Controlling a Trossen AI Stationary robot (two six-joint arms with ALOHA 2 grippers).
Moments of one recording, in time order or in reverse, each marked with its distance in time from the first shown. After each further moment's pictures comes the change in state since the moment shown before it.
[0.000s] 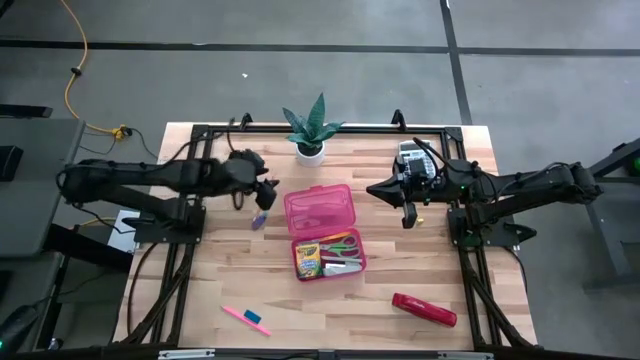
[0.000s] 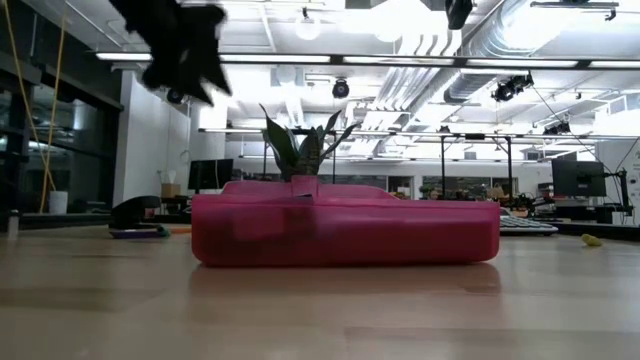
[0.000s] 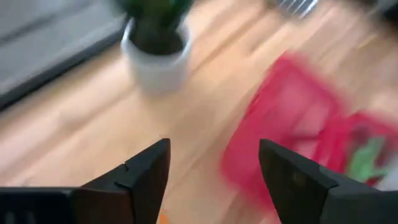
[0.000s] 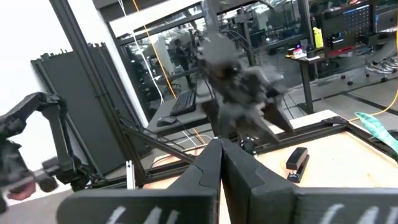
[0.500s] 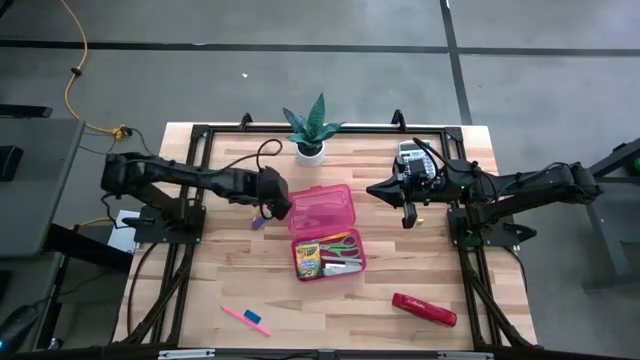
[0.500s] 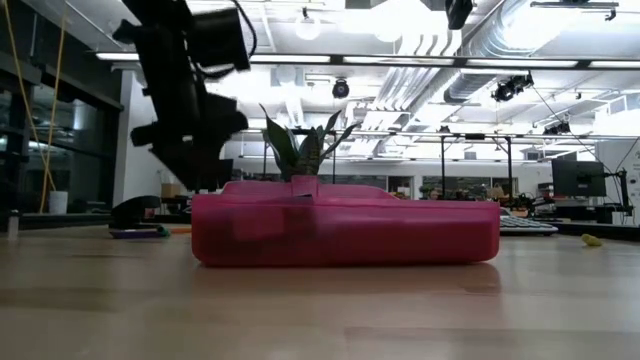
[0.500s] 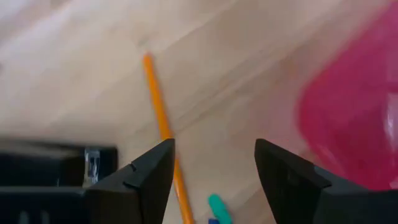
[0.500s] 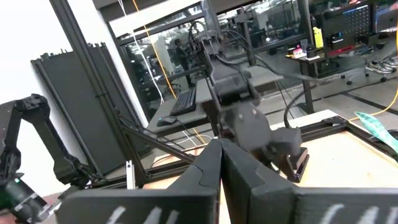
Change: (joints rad) left arm 0.024 0.402 0.000 -0.079 0.036 -0.290; right arm 0.000 0.000 0.000 -0.001 0.000 0.001
